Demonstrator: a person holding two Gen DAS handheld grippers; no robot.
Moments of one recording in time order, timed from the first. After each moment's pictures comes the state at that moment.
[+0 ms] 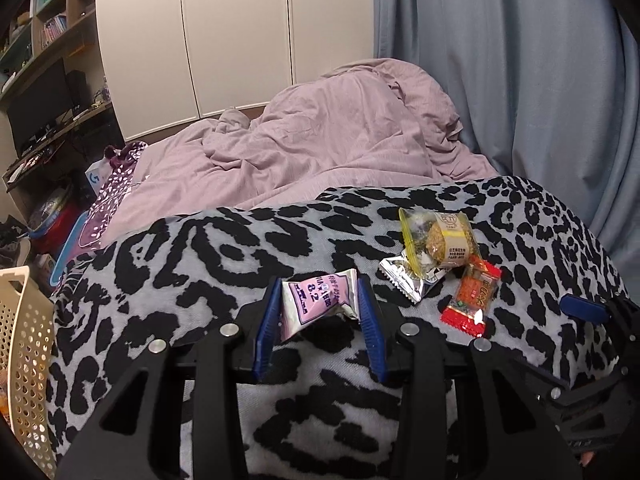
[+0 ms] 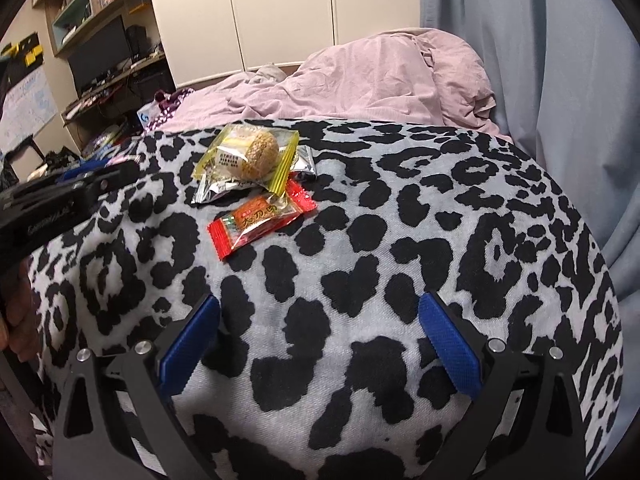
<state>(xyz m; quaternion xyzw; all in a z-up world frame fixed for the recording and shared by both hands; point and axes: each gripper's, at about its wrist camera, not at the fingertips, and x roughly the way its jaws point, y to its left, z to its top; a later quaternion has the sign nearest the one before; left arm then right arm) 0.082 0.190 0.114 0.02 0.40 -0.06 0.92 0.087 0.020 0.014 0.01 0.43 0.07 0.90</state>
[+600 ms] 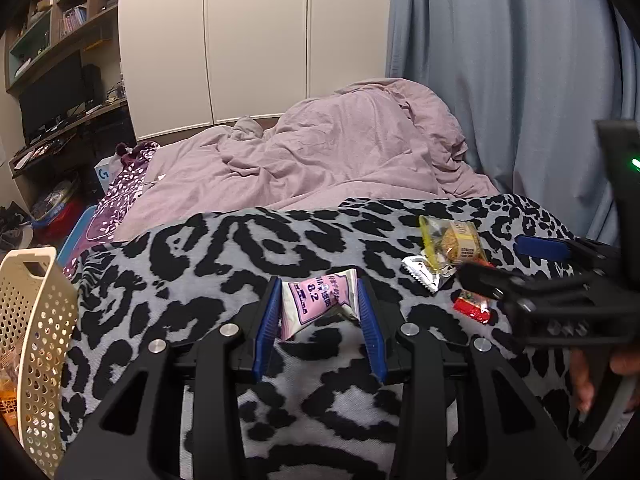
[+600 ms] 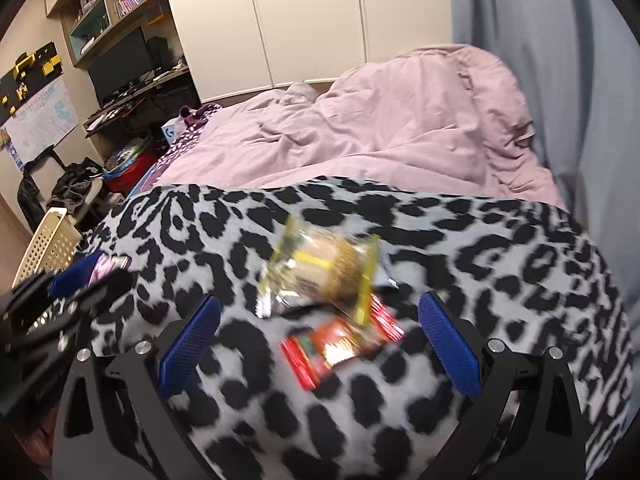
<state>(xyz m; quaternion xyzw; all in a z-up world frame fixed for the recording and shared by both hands) 0.059 0.224 0.127 0.00 0.37 -0.05 0.93 0.153 0.069 0.051 0.02 0.42 0.12 0.90</state>
